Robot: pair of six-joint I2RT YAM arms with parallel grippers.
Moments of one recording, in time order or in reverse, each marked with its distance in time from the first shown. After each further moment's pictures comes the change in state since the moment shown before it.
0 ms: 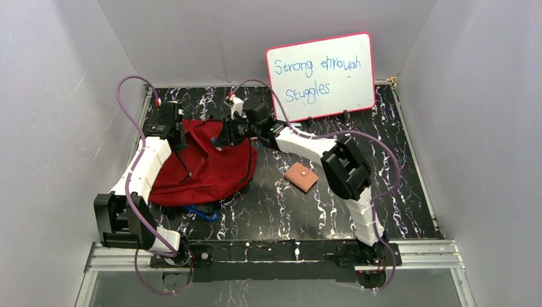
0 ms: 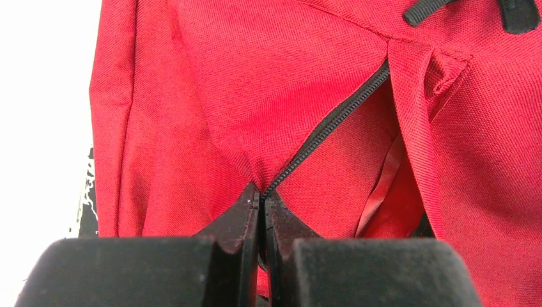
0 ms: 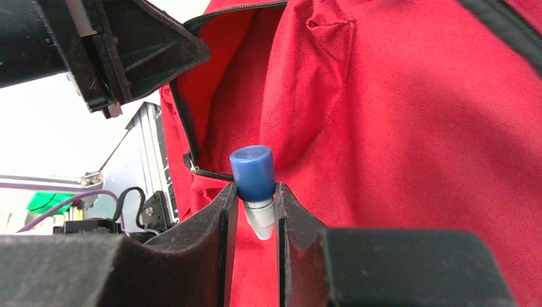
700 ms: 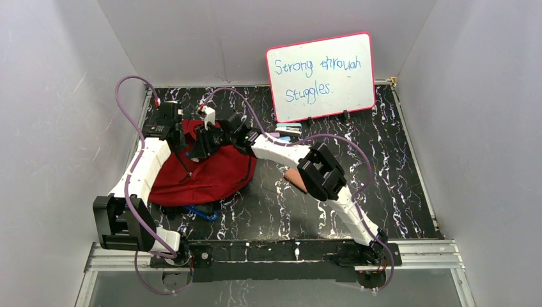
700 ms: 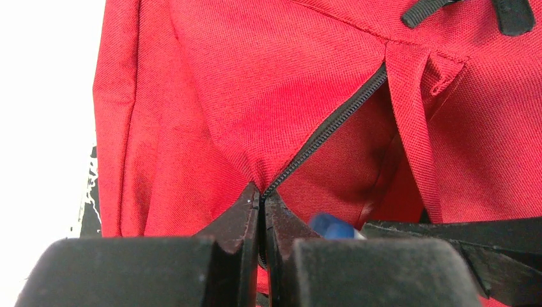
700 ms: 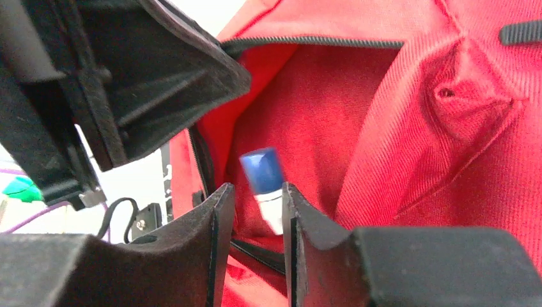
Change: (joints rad) left arm 0.000 -0.016 0.000 -0.006 0.000 0.000; right arm 0.130 0.271 0.344 -0.009 -0.004 -0.018
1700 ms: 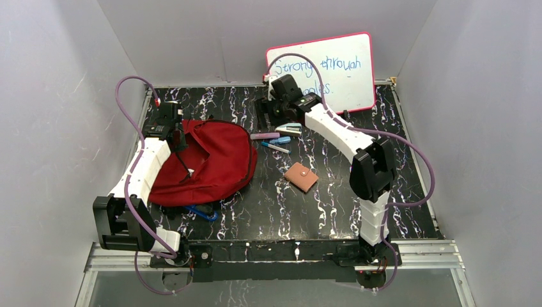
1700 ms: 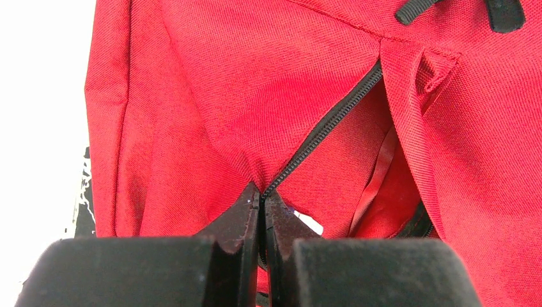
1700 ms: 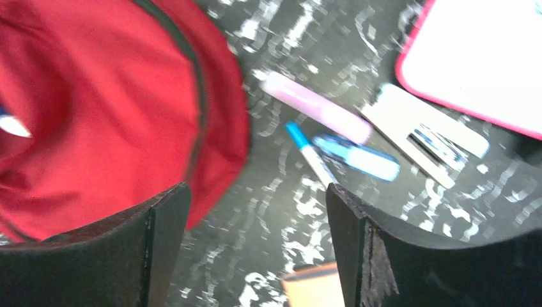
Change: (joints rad) left arm 0.000 -0.002 0.000 -0.004 0.019 -0.004; right arm -0.277 -0.407 -0.161 -0.667 0.420 -0.257
